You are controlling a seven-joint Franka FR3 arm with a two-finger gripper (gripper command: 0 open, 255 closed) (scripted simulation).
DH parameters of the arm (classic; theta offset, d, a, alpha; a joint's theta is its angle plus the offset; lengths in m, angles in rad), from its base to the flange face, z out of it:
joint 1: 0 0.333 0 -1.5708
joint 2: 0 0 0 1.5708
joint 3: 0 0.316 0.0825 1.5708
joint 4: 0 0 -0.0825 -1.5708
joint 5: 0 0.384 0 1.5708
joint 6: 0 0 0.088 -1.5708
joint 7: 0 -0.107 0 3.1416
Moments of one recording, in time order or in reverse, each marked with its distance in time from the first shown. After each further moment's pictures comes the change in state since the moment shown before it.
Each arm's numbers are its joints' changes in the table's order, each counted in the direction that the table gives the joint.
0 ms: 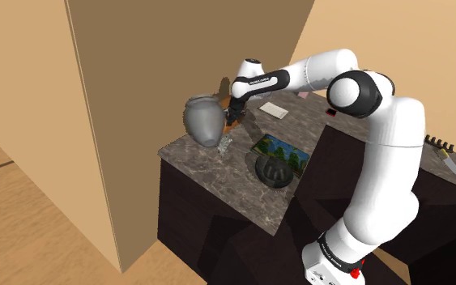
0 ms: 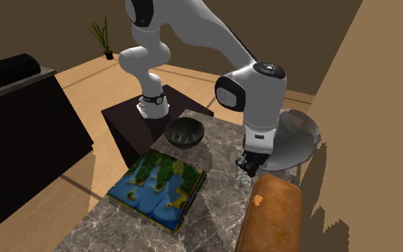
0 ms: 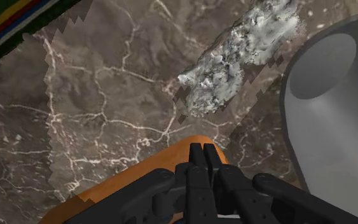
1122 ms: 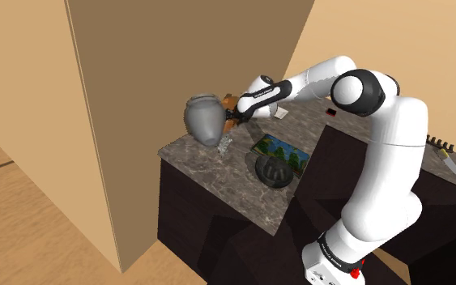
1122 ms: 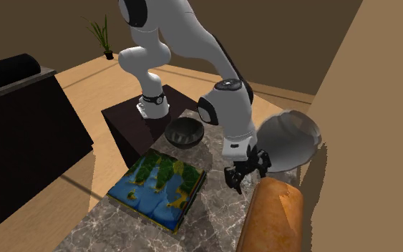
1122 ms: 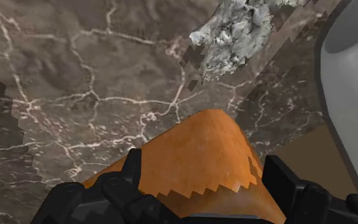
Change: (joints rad) arm -0.089 -0.008 0.042 -0.218 0.137 0.499 0.064
